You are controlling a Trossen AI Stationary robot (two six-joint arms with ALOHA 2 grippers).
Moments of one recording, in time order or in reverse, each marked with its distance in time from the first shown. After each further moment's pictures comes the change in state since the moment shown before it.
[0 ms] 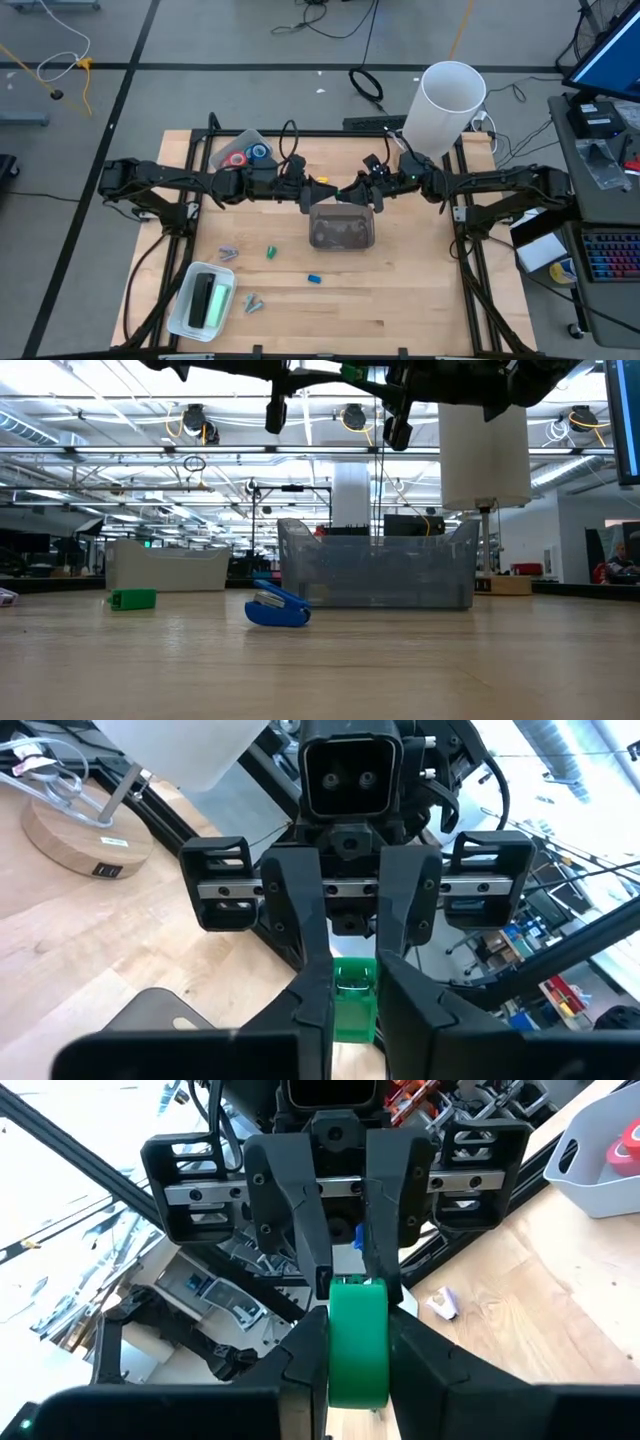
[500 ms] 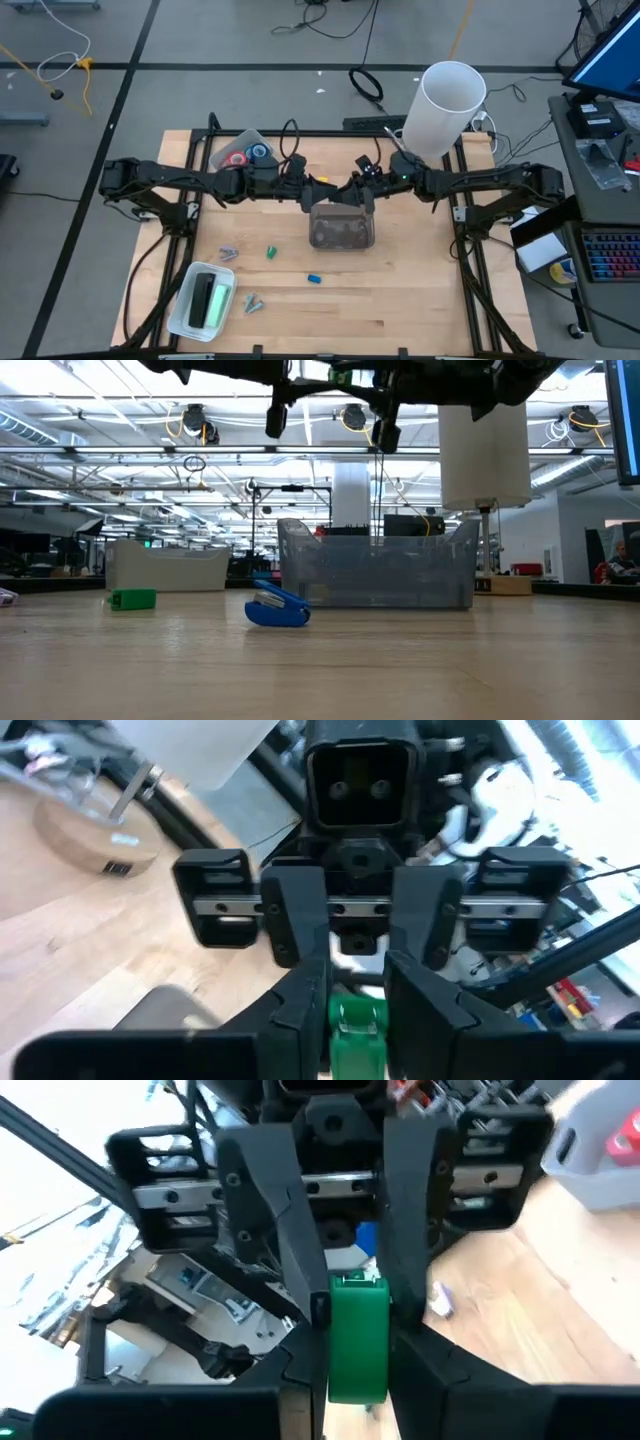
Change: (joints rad) left arm 0.001 0.004 0.000 -0.008 0.002 0.000; right arm 0.002 0.063 0.066 -0.037 0.011 -0.011
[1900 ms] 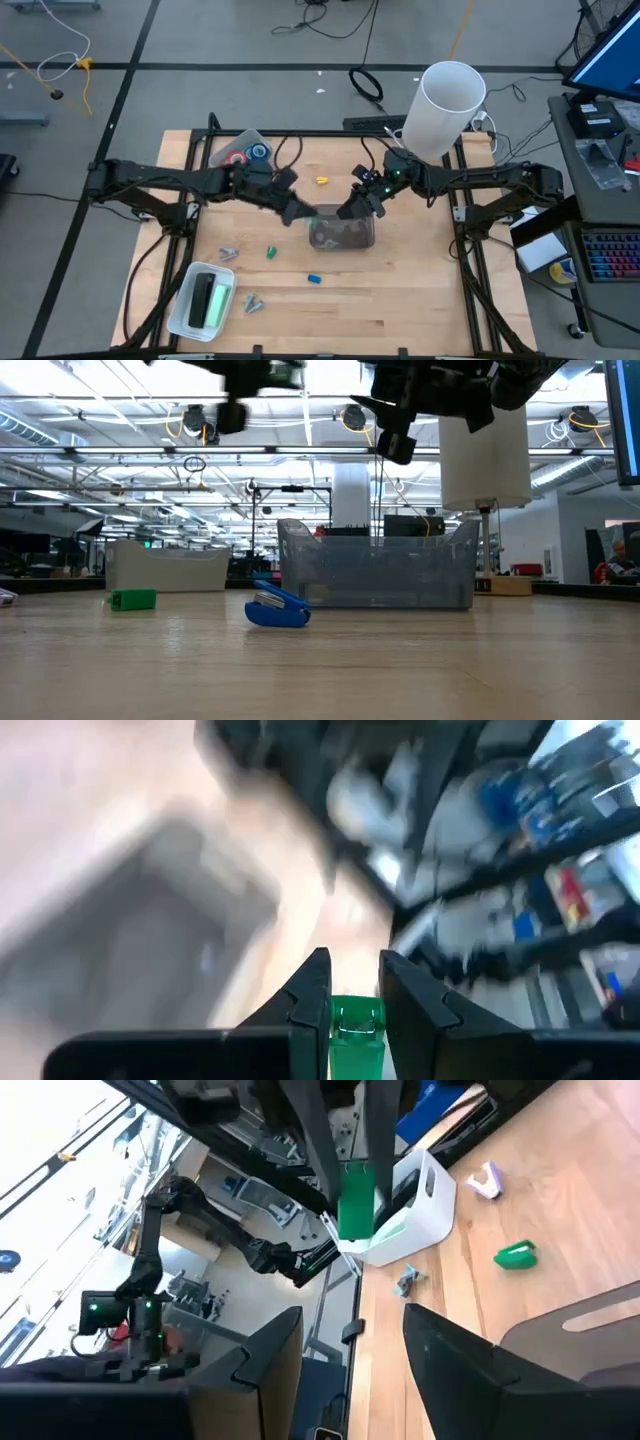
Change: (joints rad) left arm -0.035 -0.147 0.001 -0.437 0.182 -0.062; right arm -0.046 0.007 -0.001 -0.141 -0.347 0.004
